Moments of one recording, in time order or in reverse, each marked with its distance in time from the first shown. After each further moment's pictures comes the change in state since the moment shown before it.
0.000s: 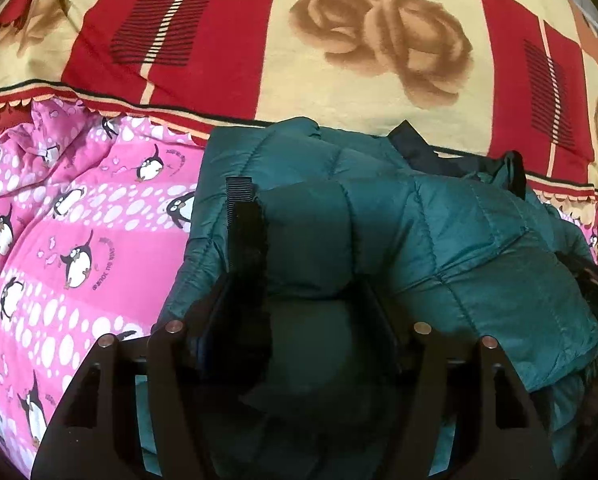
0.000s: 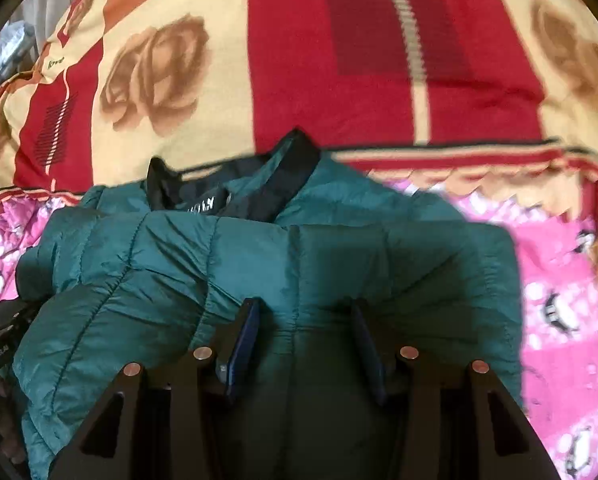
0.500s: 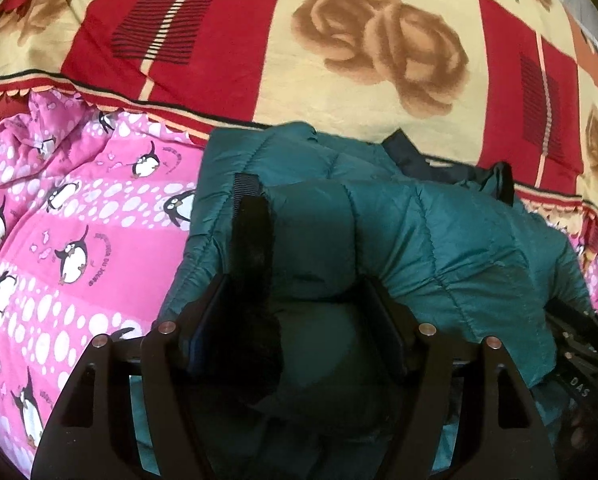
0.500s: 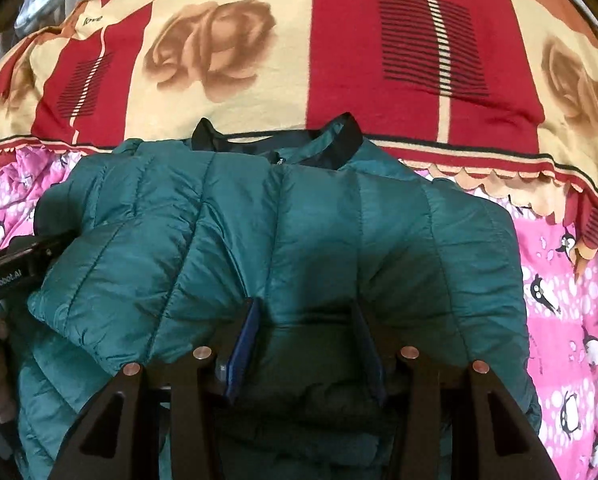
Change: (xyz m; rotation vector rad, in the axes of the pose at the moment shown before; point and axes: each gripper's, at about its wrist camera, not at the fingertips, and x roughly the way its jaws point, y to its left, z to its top) left arm -0.012 0.005 0.000 -0.033 -0.009 -0.048; right arm -0.017 0.038 -0.036 -0.073 0.037 -0.018
